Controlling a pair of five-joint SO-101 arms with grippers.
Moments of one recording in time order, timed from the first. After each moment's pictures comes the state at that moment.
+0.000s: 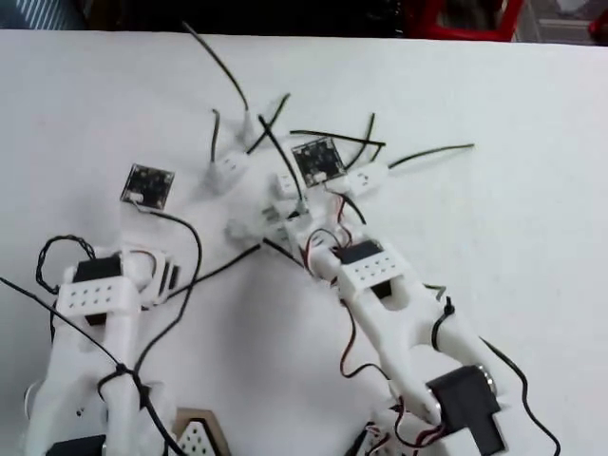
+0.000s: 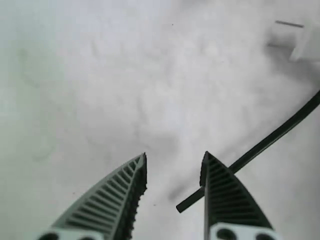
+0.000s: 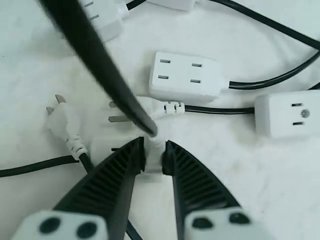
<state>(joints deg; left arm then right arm) -15.3 -33.5 63.2 47.7 -20.5 -26.6 -10.3 54.2 16.5 0.2</state>
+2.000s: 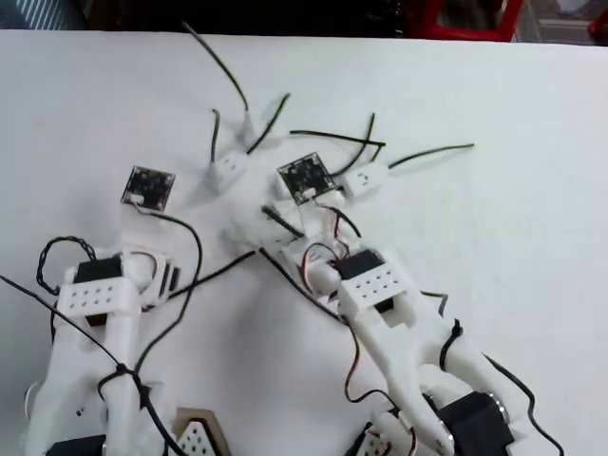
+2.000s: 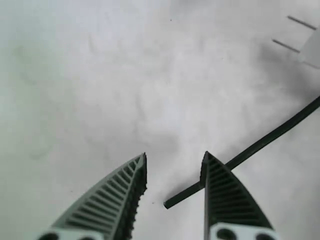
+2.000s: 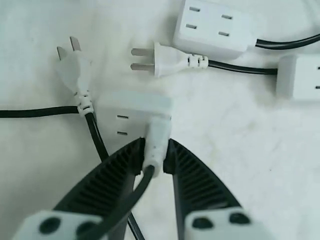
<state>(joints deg) -15.3 -33.5 63.7 47.7 -20.6 -30.0 -15.9 54.5 31.7 3.7</state>
